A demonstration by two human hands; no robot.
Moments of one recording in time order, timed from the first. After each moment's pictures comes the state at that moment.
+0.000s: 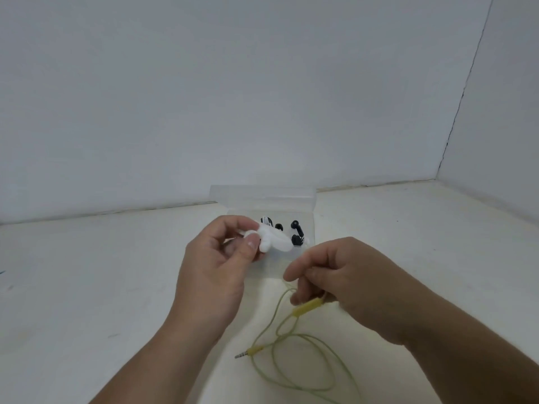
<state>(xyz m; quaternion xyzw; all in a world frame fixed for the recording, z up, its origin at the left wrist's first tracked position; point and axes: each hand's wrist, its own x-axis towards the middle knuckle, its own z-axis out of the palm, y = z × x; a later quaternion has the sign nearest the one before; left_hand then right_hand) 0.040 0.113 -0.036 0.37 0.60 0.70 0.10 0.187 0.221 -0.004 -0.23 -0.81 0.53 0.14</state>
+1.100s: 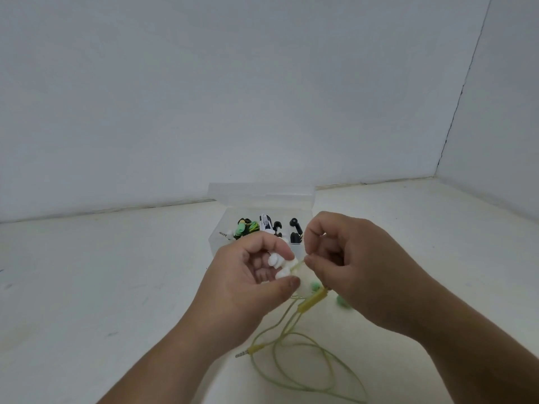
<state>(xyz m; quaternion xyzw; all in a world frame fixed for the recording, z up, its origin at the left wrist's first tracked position) 0.053 0.111 -0.037 0.46 0.59 0.62 0.24 0.192 0.227 -0.001 -0.14 -0.90 0.31 0.28</state>
